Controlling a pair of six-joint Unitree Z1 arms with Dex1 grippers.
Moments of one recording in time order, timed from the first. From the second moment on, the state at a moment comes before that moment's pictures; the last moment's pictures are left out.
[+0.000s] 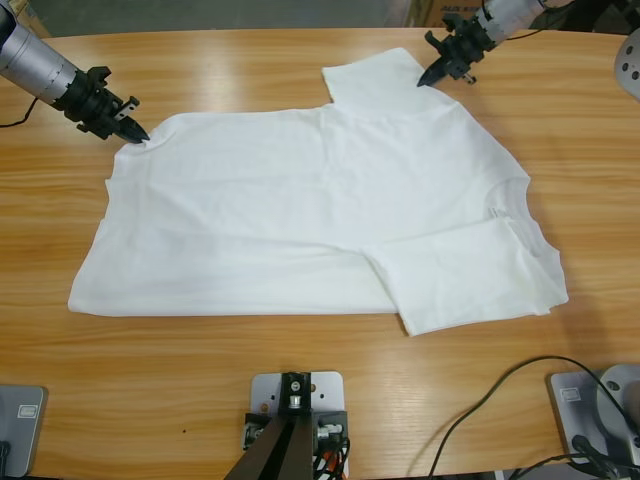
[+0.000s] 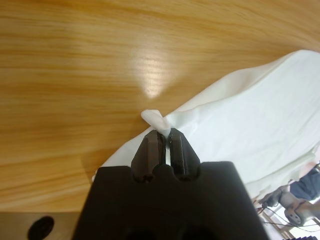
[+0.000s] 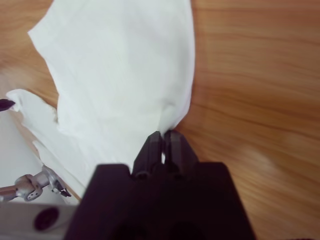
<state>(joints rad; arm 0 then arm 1) -0.04 2.20 -1.54 0.82 -0.42 -0.37 0.01 2.77 -2.63 1.38 0.65 0.09</state>
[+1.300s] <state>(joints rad) 0.04 1.94 -1.42 0.87 -0.42 -0.30 0.01 2.52 -2.63 1.50 0.67 0.01</state>
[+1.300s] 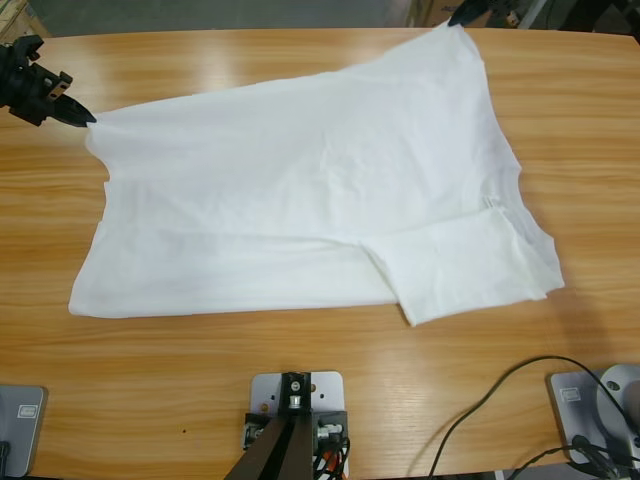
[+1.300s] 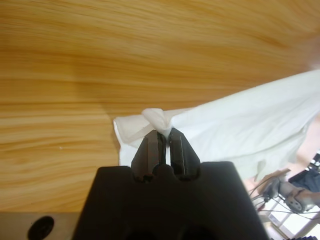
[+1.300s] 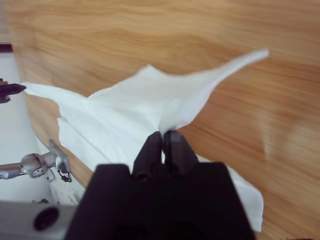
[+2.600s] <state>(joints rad) 0.06 1.81 -1.24 0.87 -0.47 -0.24 0.03 2.33 -2.20 1.51 0.67 -0.21</state>
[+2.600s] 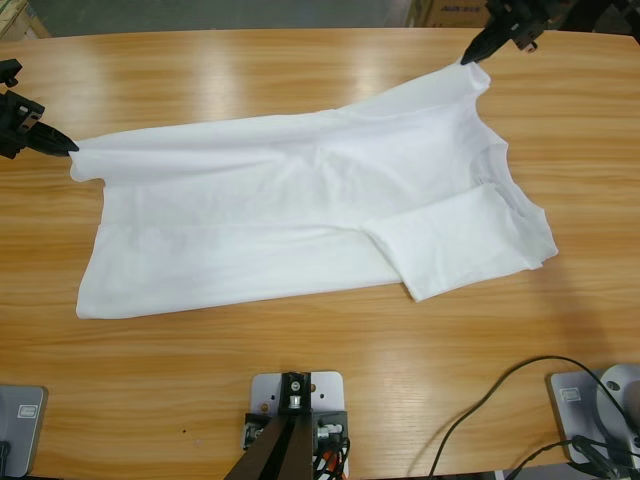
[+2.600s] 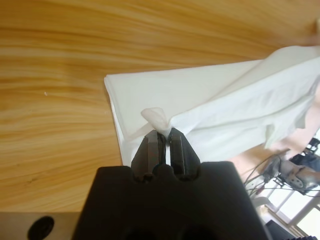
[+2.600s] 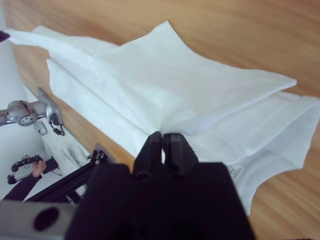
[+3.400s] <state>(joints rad) 0.06 1.76 -1.09 0.87 -0.51 -0.23 -0.01 2.19 -1.83 1.45 0.65 -0.22</state>
